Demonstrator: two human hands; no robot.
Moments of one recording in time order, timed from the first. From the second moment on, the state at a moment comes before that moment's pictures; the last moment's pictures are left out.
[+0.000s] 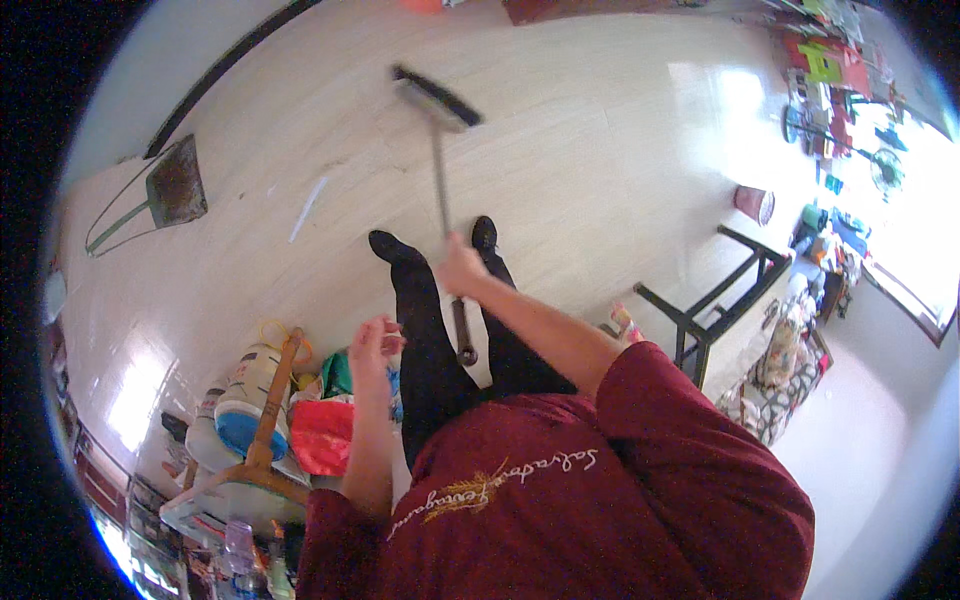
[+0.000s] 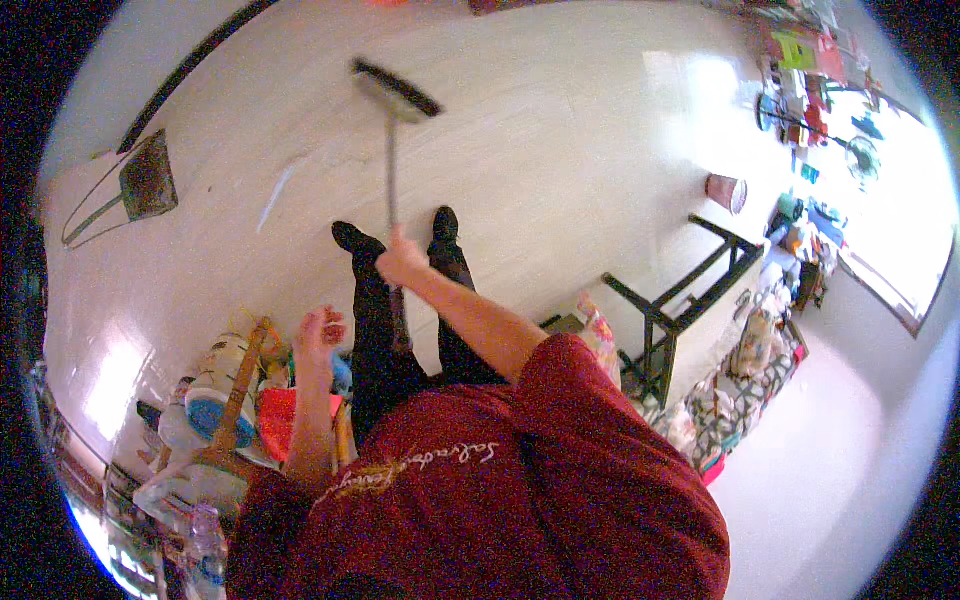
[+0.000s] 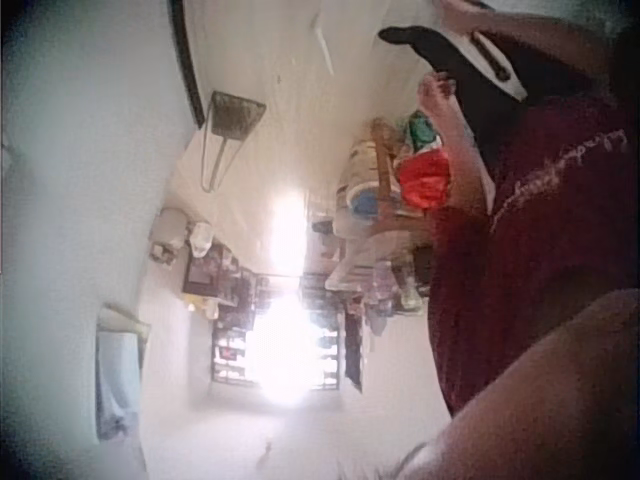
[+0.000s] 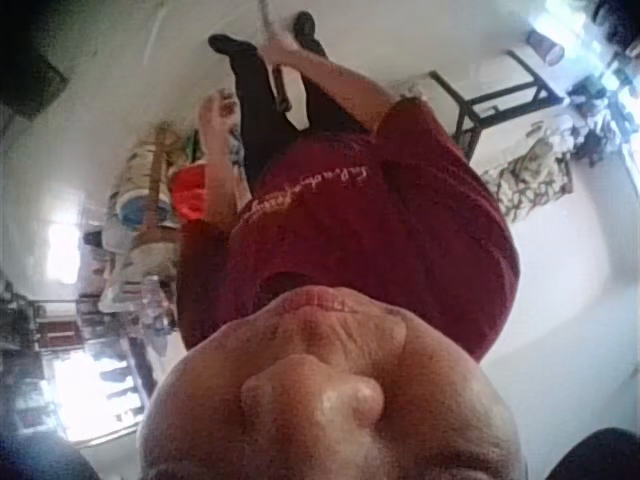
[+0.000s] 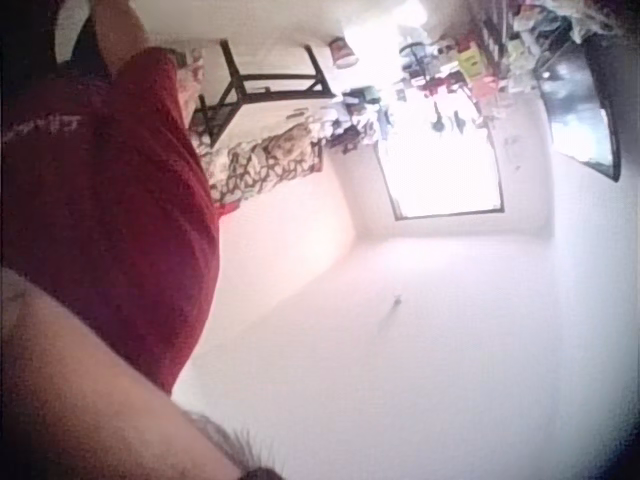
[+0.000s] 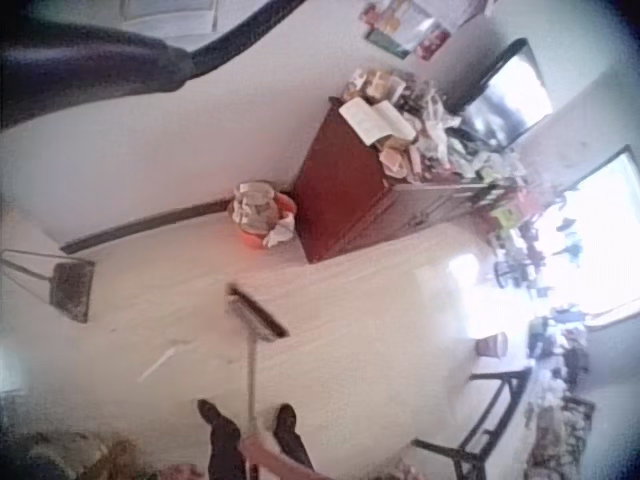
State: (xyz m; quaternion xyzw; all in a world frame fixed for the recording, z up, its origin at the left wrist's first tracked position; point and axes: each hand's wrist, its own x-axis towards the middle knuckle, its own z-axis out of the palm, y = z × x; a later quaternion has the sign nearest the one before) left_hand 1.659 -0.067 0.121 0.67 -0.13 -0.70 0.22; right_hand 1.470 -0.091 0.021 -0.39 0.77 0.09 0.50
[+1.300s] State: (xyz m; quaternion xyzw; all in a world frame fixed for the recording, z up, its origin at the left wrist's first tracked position) left_hand 1.783 -0.034 0.051 0.71 -0.11 -0.66 0.22; right_hand 1.558 -0.106 0.062 -0.10 0.70 -0.20 0.68
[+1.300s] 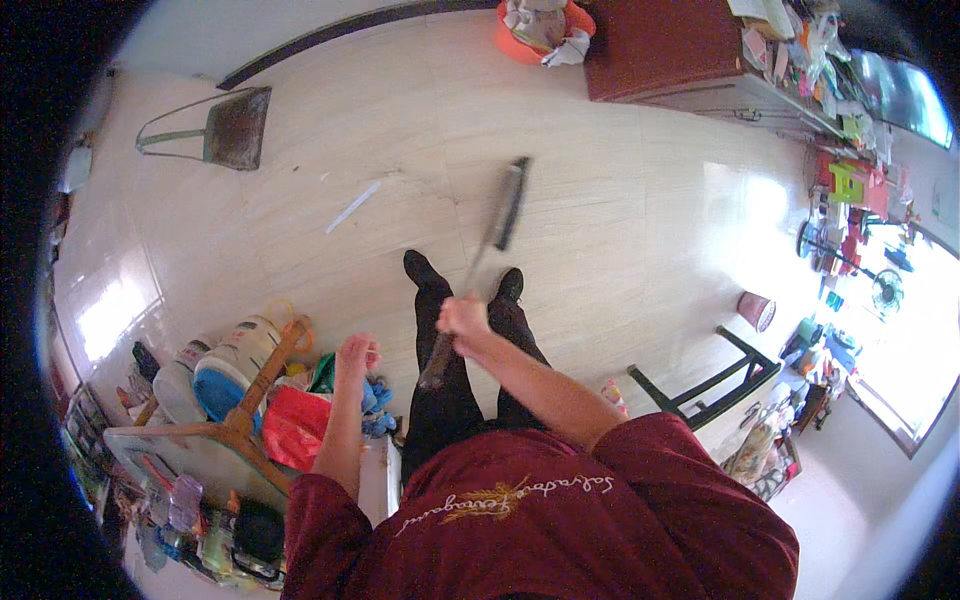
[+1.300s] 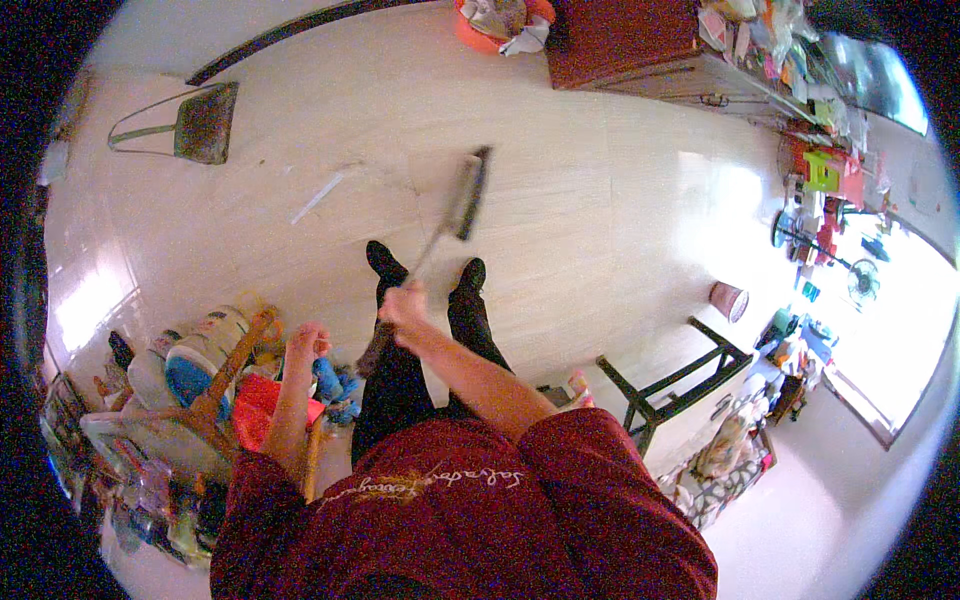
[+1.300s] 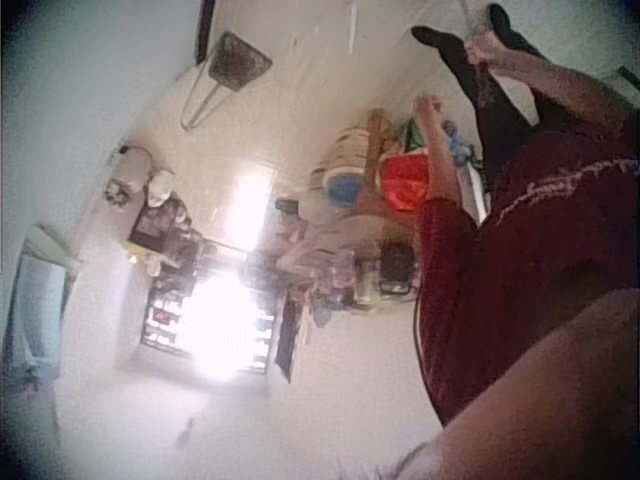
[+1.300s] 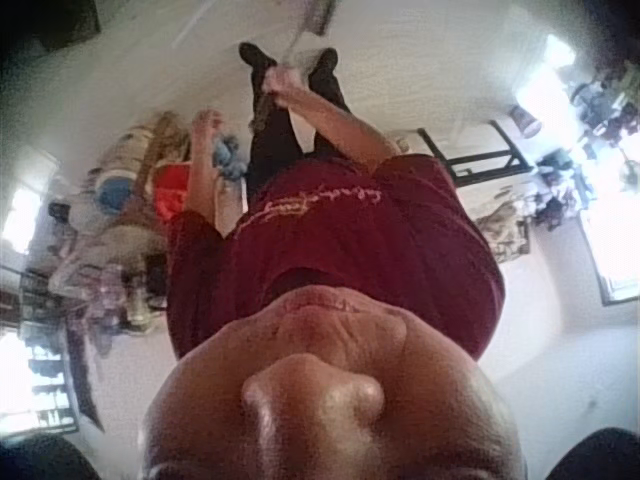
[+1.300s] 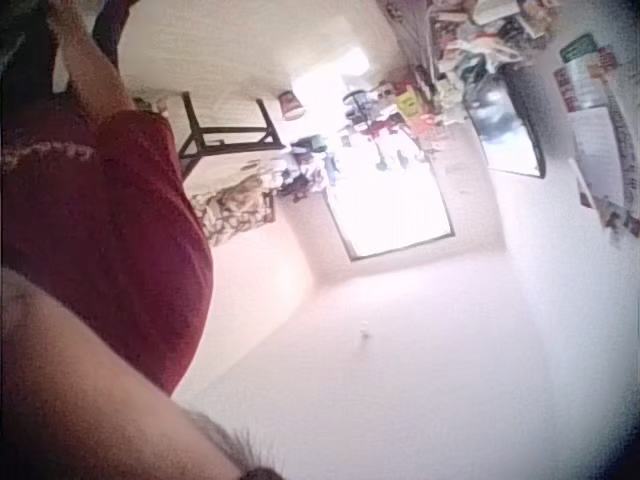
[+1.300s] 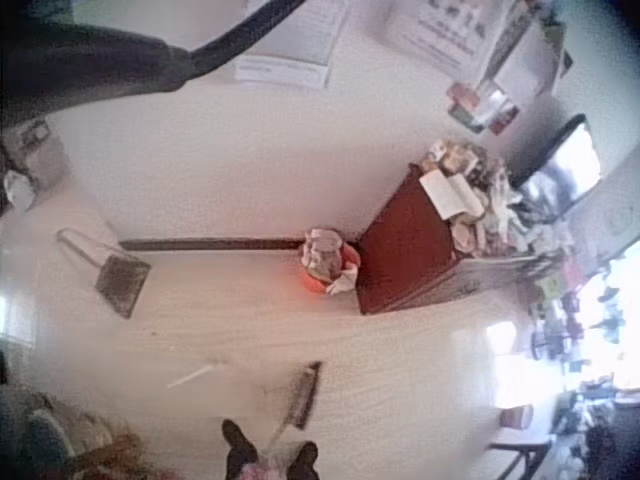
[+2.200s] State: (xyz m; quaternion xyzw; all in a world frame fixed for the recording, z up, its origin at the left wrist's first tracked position) left_hand 1.813 0.044 0.035 0.74 0.14 -0.58 0.32; right_hand 1.401 -0.360 -0.016 -0.37 0.64 -0.11 0.66
